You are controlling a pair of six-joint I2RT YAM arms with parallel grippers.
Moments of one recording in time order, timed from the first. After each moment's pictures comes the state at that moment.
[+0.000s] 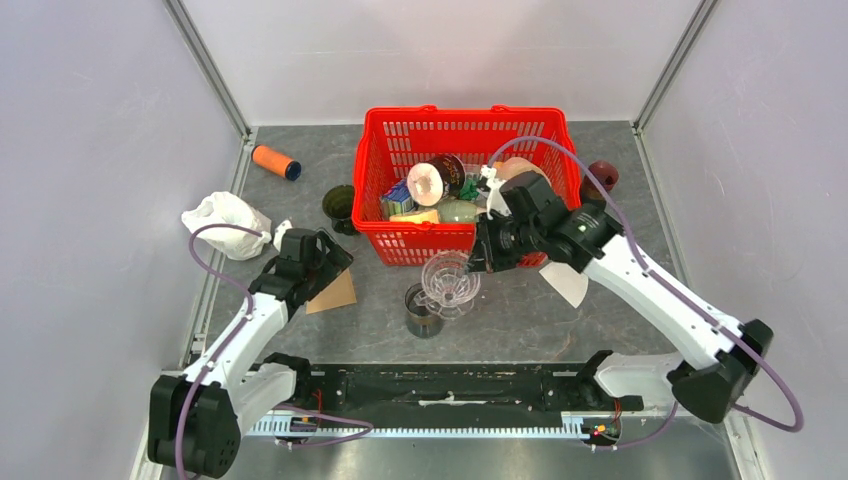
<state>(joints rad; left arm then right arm) -0.21 0.97 0.52 -0.36 -0.12 -0.86 0.74 1.22 1.30 -0.89 -0.27 0.51</state>
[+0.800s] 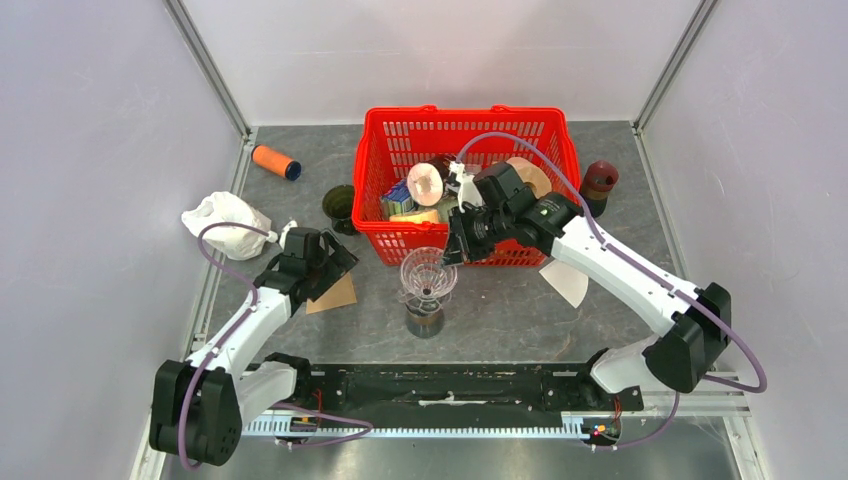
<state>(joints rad) -0.21 1.03 0.52 -0.34 -0.07 -0.86 0.72 1.42 1.33 -0.73 -0.43 0.44</state>
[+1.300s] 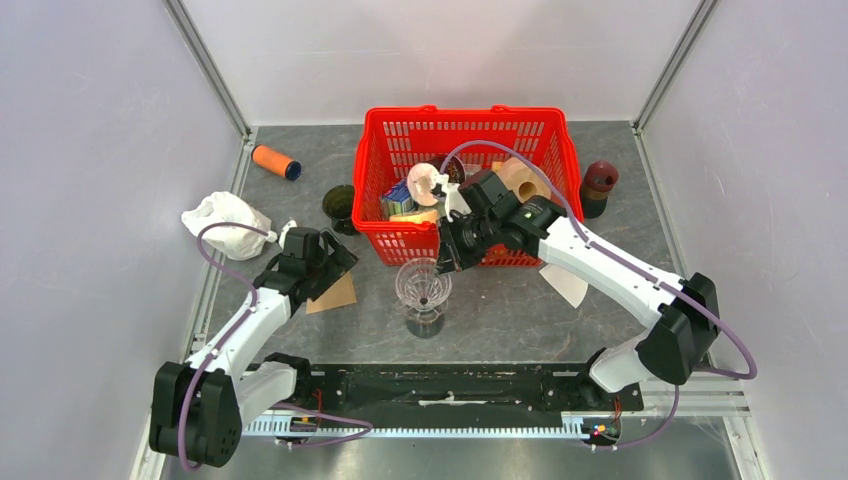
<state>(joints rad) -0.21 1.03 0.52 -0.34 -0.07 -0.86 0.77 1.47 1.33 -0.73 -0.41 0.39</state>
